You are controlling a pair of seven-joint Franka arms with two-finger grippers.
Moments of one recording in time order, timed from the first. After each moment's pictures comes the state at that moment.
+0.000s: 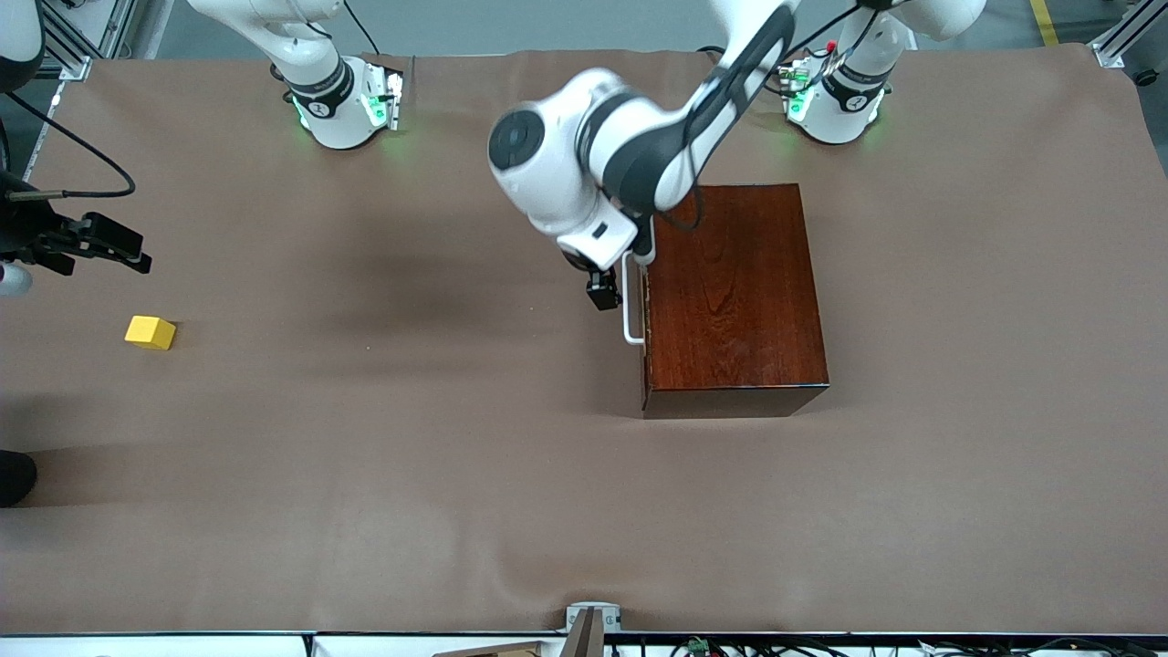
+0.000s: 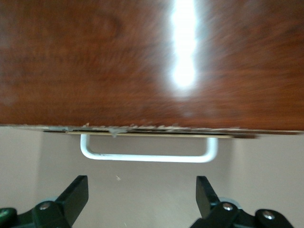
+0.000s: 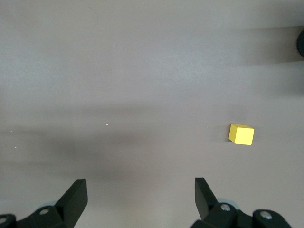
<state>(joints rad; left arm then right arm) -0.88 0.62 0.02 -1.19 0.19 1.62 -2.48 -0.05 0.02 -0.02 -1.62 0.02 1.60 -0.07</state>
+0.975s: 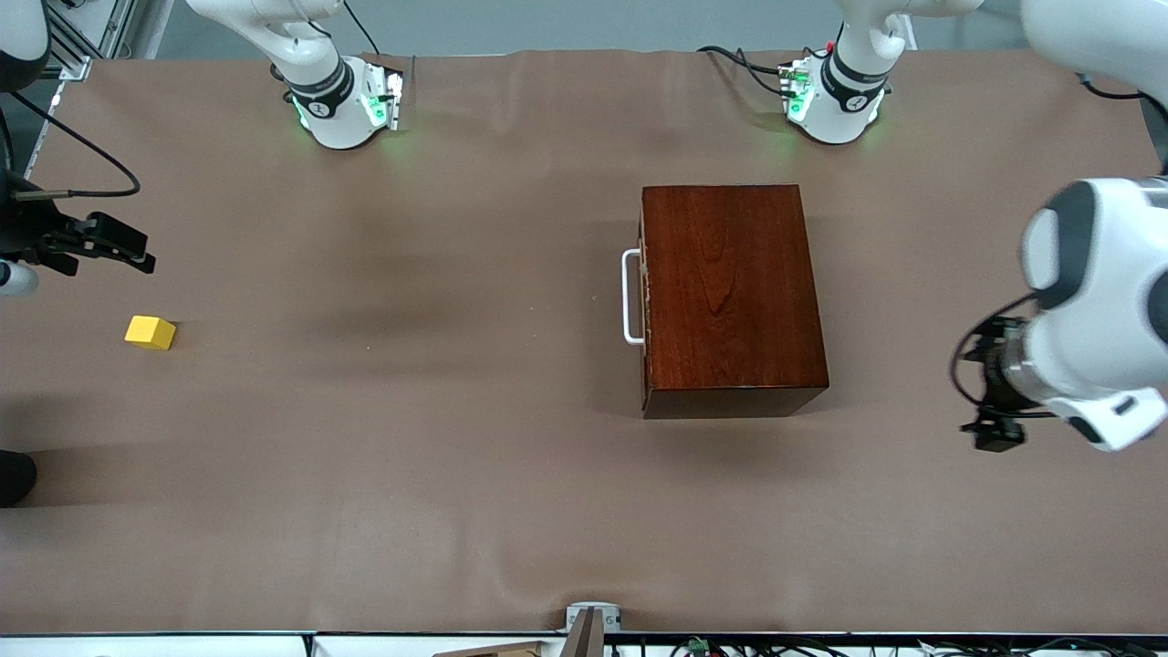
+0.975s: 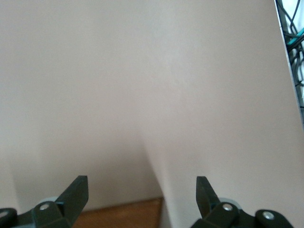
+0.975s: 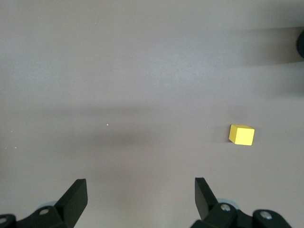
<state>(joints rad) -0.10 0.51 0.04 -1.23 0.11 1.66 -1.37 0.00 0.02 -0.06 -1.62 0.02 1.60 -0.07</state>
